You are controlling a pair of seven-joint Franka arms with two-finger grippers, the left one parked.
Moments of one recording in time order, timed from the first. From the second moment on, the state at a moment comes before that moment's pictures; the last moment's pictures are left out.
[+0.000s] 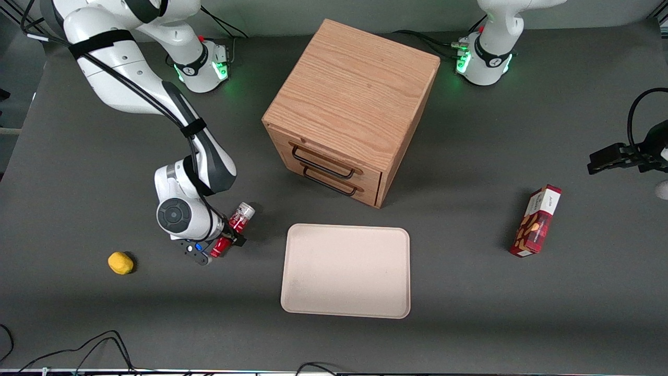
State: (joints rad) arm 0.17 0.64 0.12 -1.70 -0.10 2.19 1.02
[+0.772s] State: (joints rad) arm 0.17 0.69 0.13 -1.72 -0.13 2.26 1.08
